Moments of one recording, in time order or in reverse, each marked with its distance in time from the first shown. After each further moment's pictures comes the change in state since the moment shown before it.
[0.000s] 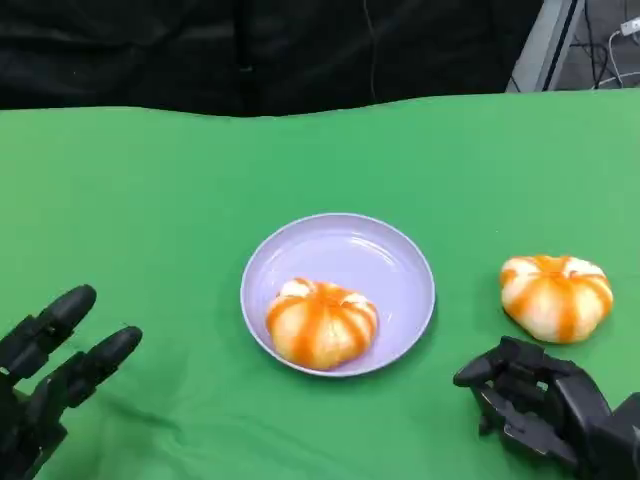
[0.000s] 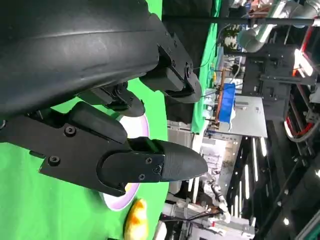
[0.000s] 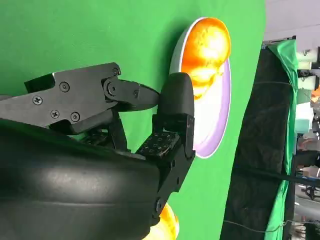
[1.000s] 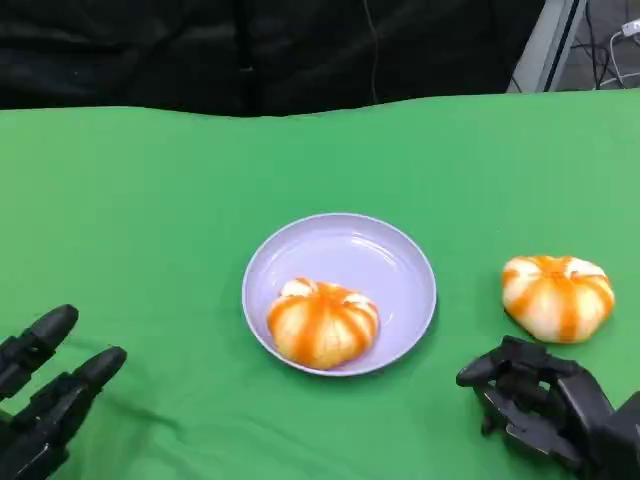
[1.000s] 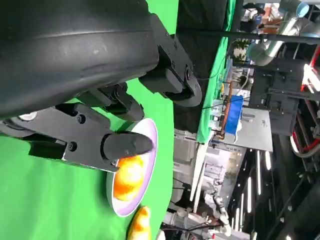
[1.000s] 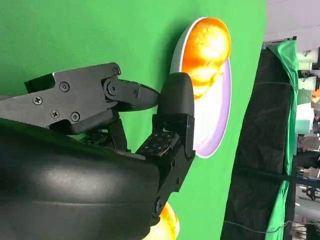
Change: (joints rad) left arm -0.005 0.011 0.038 0.063 -0.001 0.021 -0.007; right arm -0.002 -0.005 -0.004 0.004 0.005 0.002 0.008
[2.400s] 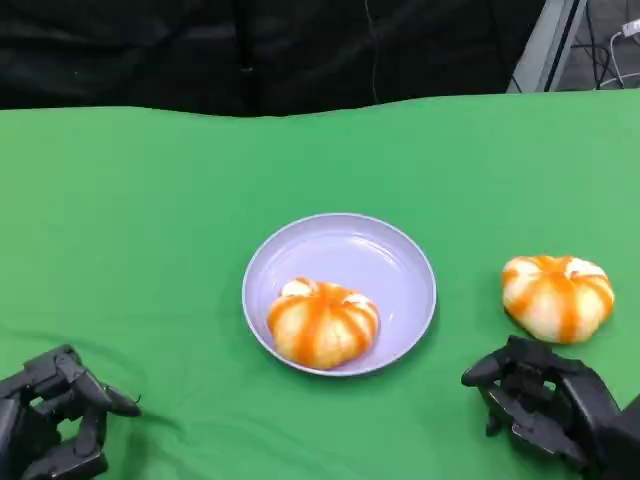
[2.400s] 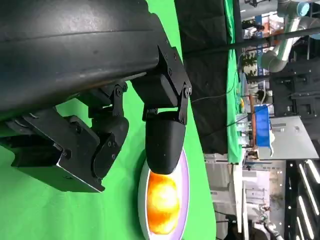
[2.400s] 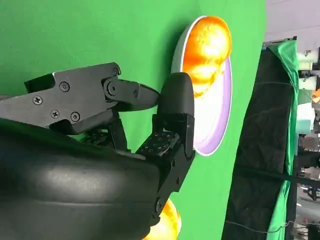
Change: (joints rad) left arm -0.064 -0.010 -0.083 0.189 0.238 -0.349 0.250; right arm -0.002 -0.005 -0.024 0.001 0.004 0.007 0.029
